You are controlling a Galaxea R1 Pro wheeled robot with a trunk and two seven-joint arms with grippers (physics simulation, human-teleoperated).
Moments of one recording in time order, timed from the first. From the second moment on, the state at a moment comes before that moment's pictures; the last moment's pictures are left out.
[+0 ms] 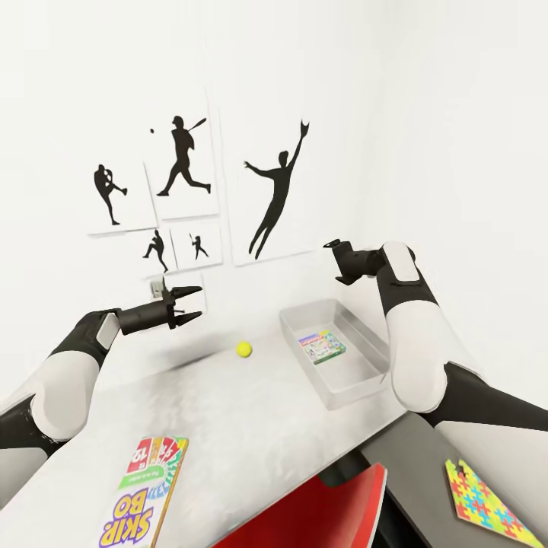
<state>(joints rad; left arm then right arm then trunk) -1.18 0.17 0.61 -0.39 -0.09 1.04 -1.16 -1.35 0.14 -0.45 -0.65 -0.92 0.65 -0.51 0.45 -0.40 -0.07</state>
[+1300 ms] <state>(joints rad) -1.18 0.17 0.61 -0.39 -0.09 1.04 -1.16 -1.35 0.14 -0.45 -0.65 -0.92 0.65 -0.51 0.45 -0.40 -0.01</state>
